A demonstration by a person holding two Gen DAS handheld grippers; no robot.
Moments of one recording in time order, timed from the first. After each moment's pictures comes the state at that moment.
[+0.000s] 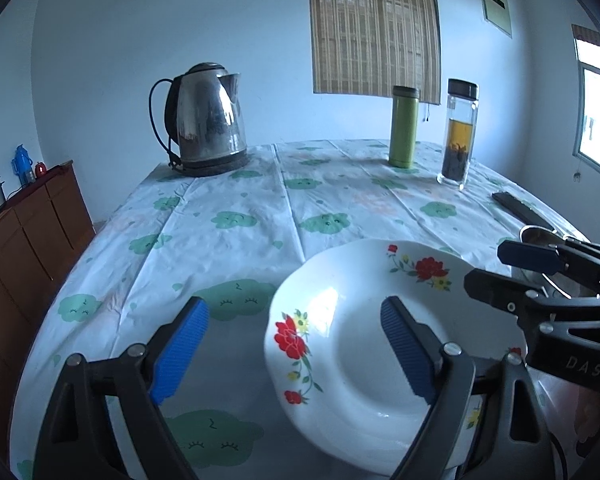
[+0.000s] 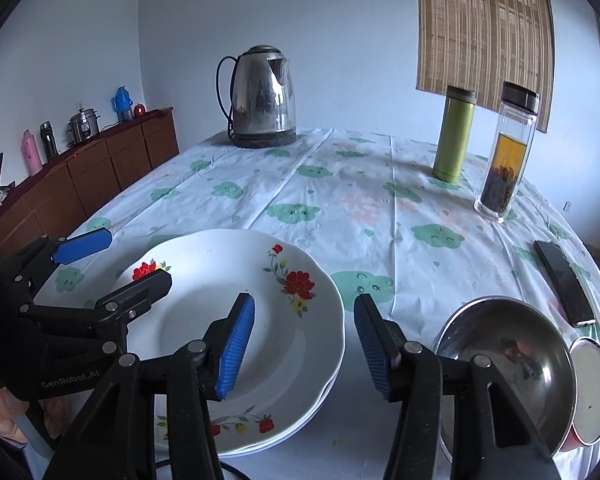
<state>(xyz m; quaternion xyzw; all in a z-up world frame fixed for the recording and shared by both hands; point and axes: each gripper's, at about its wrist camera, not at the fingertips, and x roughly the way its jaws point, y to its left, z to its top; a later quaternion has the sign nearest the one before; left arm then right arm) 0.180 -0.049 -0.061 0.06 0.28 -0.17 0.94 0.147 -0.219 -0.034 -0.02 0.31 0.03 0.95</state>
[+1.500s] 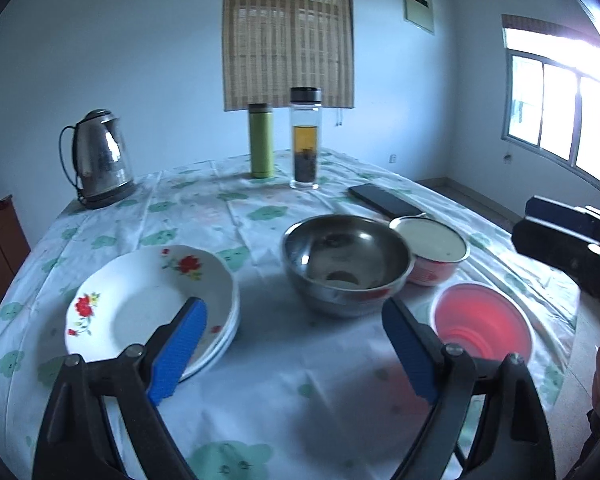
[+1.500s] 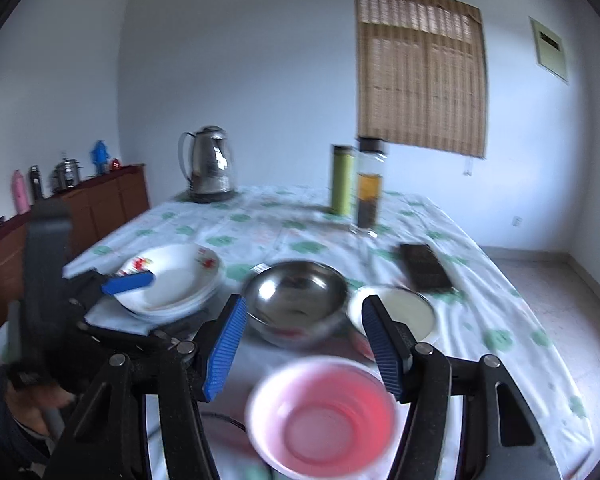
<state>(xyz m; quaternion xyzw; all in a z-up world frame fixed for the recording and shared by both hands) 0.045 -0.178 -0.033 0.08 0.26 -0.30 0.92 -0.046 -0.341 0.019 0.00 0.22 -0.04 0.97</state>
